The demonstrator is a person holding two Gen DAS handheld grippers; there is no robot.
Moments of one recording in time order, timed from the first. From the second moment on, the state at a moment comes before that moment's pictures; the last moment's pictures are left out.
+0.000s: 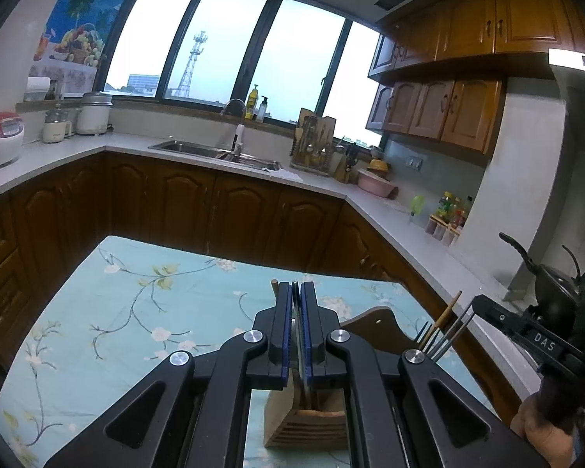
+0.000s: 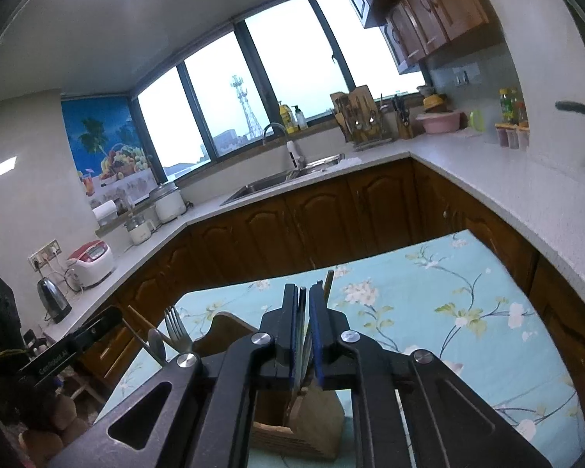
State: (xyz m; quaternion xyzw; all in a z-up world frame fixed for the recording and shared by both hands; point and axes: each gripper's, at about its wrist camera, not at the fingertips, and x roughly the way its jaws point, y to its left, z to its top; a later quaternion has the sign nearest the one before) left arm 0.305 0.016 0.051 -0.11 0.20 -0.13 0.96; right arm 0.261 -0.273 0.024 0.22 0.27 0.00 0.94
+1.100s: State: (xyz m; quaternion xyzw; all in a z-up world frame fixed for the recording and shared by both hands) left arm 0.275 0.024 0.053 -0.12 0.22 -0.11 0.96; right arm 0.234 -0.274 0.022 0.25 0.27 0.01 0.93
